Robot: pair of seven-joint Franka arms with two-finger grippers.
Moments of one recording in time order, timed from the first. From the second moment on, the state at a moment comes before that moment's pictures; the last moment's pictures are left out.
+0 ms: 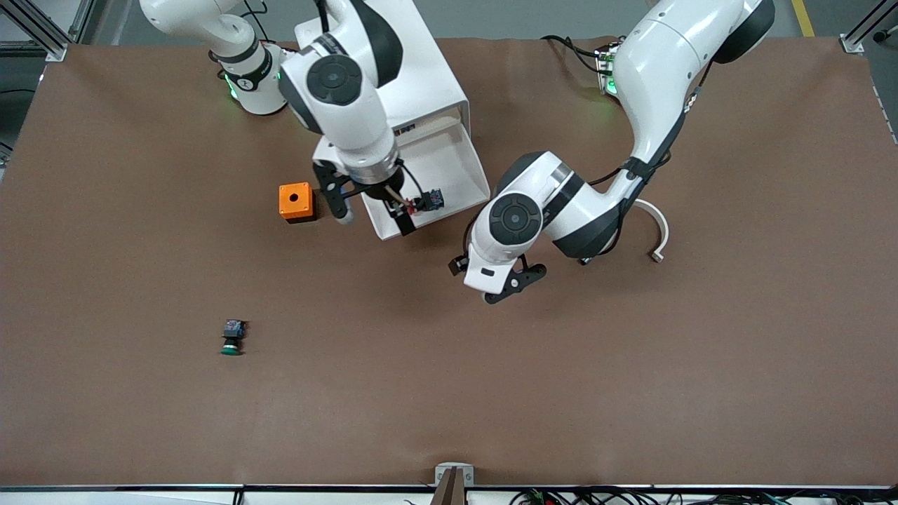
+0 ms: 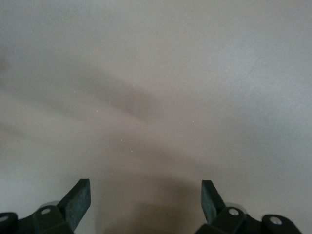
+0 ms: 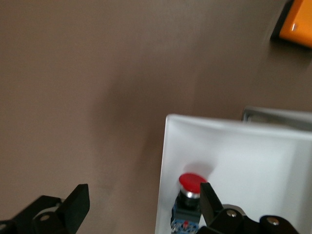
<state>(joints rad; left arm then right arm) -0.36 0.77 -0.45 -1.29 0.12 1.91 -1.25 0.71 0.25 -0.06 -1.73 0.07 2.06 1.69</state>
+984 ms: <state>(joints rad) -0.44 0.77 -0.46 -1.32 0.12 1.91 -1.28 0.36 0.19 -0.06 -1.56 0.10 1.77 0.97</state>
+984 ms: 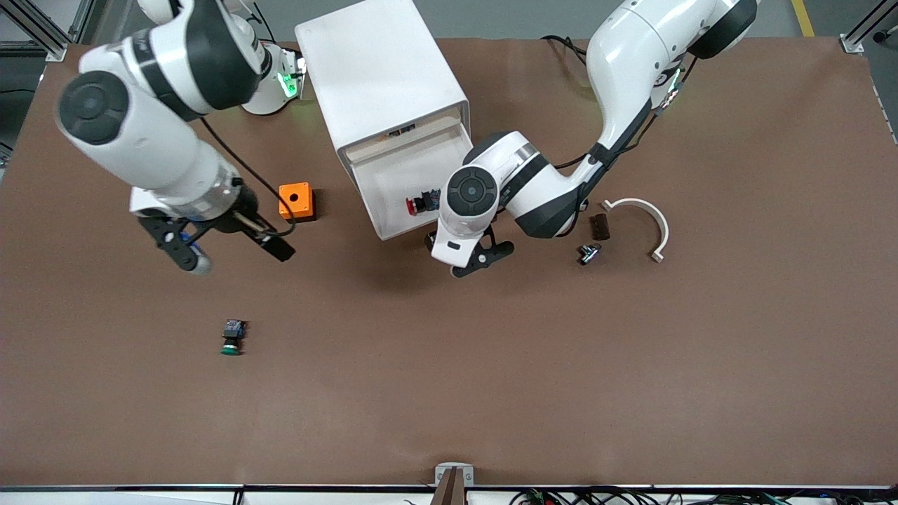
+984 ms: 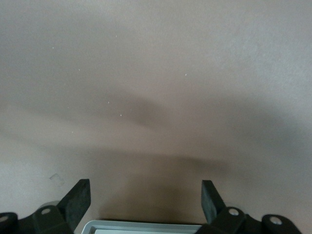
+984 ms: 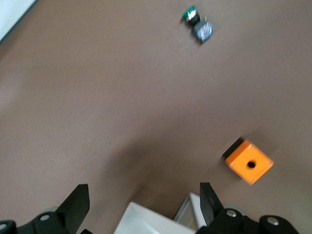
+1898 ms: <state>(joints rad) -0.49 0.77 -0.46 -1.35 -0.03 1.91 -1.32 0.02 0.04 -0.07 -1.56 0.10 1.61 0.11</state>
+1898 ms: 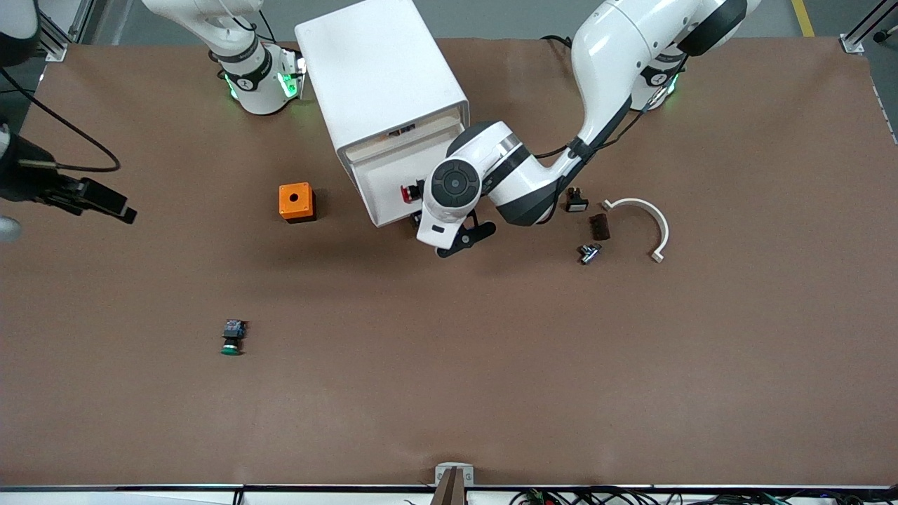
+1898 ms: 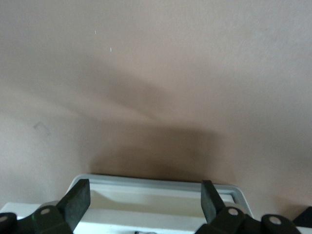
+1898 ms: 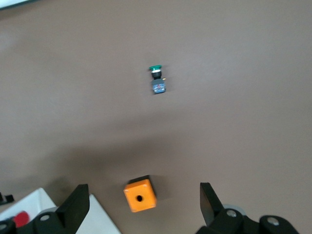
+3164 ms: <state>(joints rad) -0.54 0.80 -0.46 -1.40 -0.42 1.91 -1.32 -0.08 0.02 -0.06 -1.57 -0.01 1.60 -0.15</state>
